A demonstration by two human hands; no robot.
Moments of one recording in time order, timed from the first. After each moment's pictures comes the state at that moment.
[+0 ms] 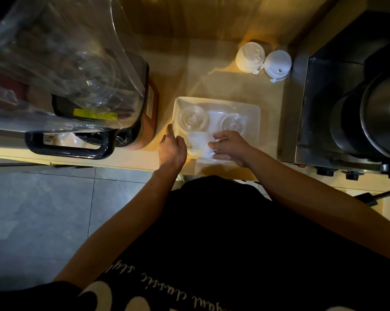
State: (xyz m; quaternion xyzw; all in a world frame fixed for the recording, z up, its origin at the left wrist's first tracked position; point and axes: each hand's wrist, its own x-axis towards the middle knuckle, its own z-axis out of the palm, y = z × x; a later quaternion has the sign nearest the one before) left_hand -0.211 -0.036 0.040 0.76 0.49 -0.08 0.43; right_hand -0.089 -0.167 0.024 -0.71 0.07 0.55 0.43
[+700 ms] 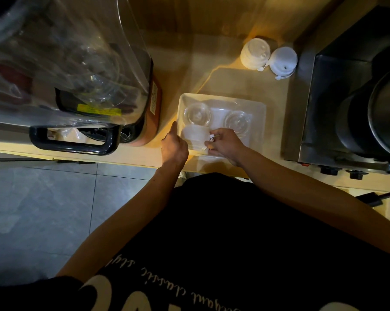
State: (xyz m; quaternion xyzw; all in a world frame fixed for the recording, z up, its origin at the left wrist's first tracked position) left_hand -0.218 -0.031 0.047 0.74 0.51 -0.08 0.43; right_hand -0.114 -0.141 0.012 -0.72 0.08 0.53 0.45
